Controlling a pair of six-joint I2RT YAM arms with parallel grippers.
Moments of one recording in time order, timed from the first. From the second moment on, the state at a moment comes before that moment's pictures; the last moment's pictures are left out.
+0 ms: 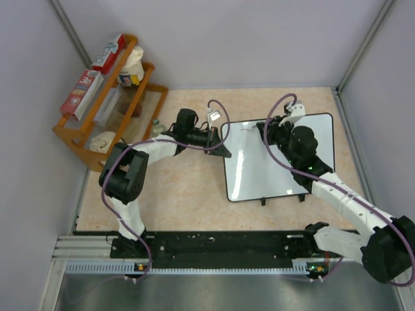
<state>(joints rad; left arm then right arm) -0.45 1.87 1.17 0.15 1.11 -0.42 0.48 1.08 0.74 0.28 0.08 0.31</state>
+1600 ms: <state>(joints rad) -0.45 1.87 1.17 0.14 1.11 -0.42 0.48 1.12 0.77 0.28 0.05 0.35</state>
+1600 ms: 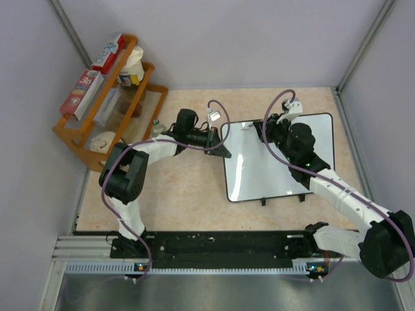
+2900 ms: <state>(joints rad) -0.45 1.89 1.17 0.15 1.12 -0.42 0.48 0.98 0.67 0.19 0.02 0.37</state>
